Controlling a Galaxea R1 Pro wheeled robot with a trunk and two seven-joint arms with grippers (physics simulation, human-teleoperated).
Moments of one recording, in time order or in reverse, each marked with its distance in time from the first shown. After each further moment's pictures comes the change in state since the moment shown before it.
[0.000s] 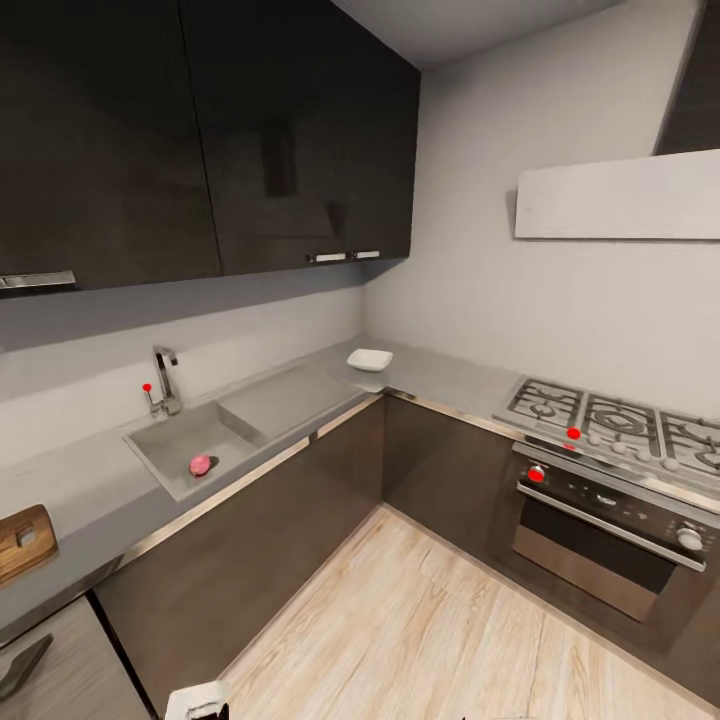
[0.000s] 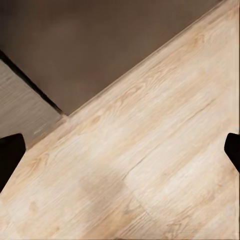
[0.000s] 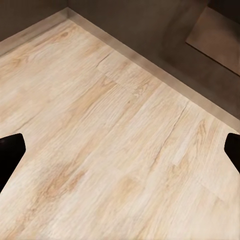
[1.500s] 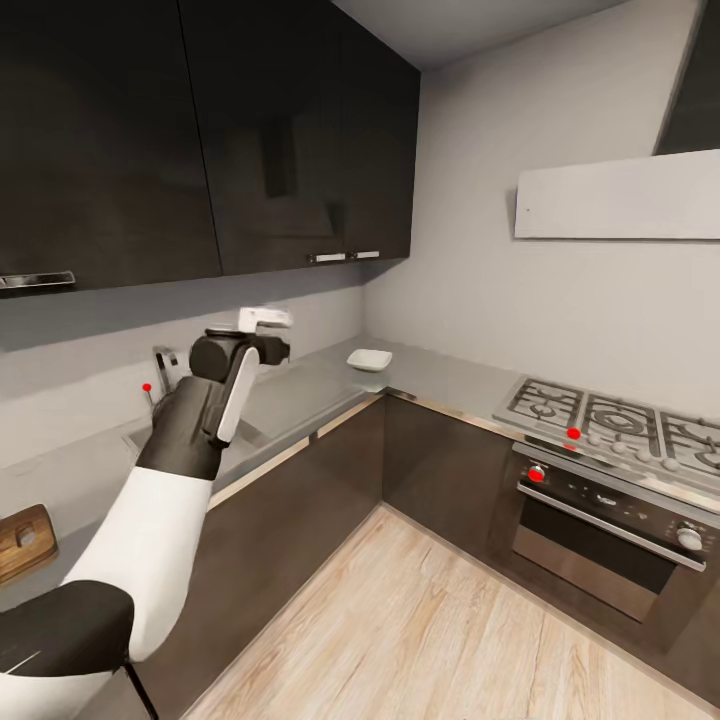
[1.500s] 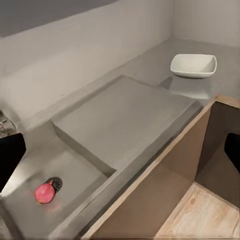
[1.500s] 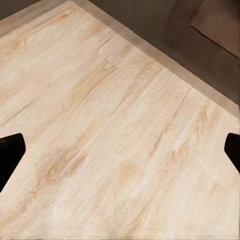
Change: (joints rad) left arm -1.137 -0.067 -0.175 -0.145 -0.015 0.747 0.082; right arm 0.000 0.006 -0.001 0.003 -0.002 0.065 0.001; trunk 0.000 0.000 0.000
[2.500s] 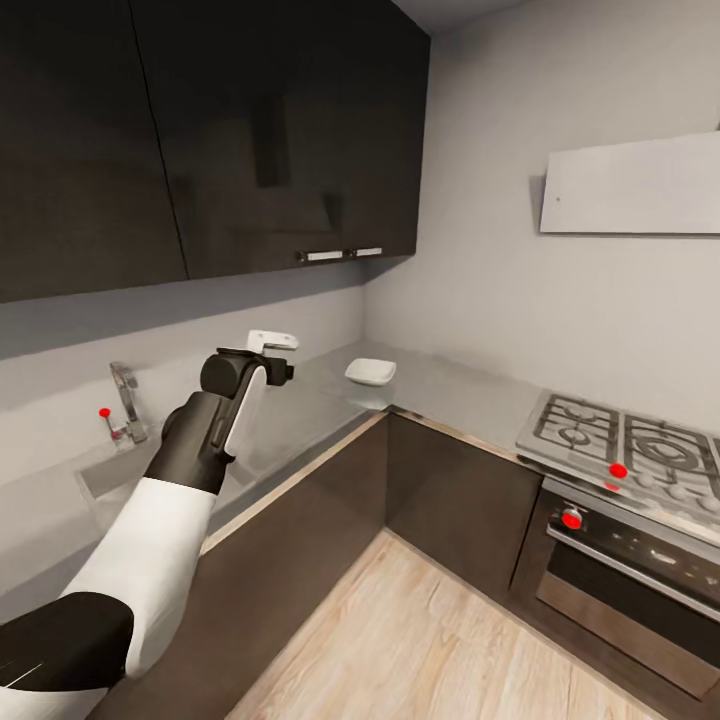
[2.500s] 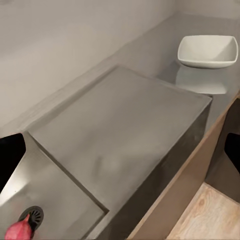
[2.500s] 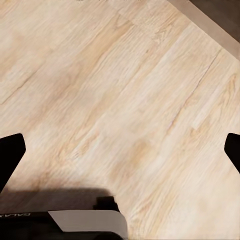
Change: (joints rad) left arm 0.039 0.003 -0.018 0.058 -0.001 -0.004 -0.002; right arm 0.028 -0.008 -0.006 0.002 -0.096 0.232 0.101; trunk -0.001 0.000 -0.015
